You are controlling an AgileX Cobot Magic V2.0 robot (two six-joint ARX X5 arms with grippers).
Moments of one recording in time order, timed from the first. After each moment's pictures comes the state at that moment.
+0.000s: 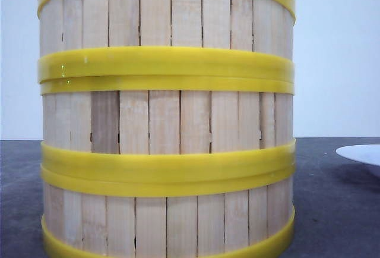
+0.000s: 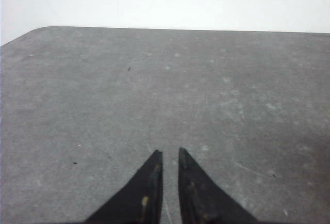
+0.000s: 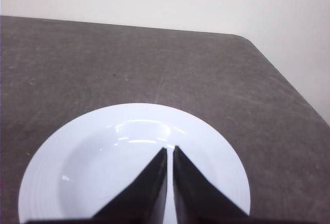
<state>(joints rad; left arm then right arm) -0.07 0.00 0.03 -0.17 -0.16 -0.02 -0.08 0.04 0.08 -0.21 0.02 -0.02</state>
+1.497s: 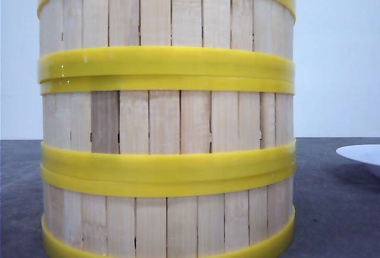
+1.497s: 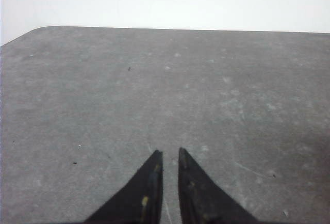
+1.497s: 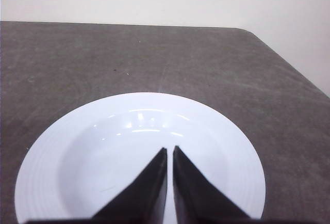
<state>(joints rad) -0.07 0.00 0.03 -0.17 -0.16 -0.02 -0.08 0.01 0.02 -0.17 0.02 0.01</state>
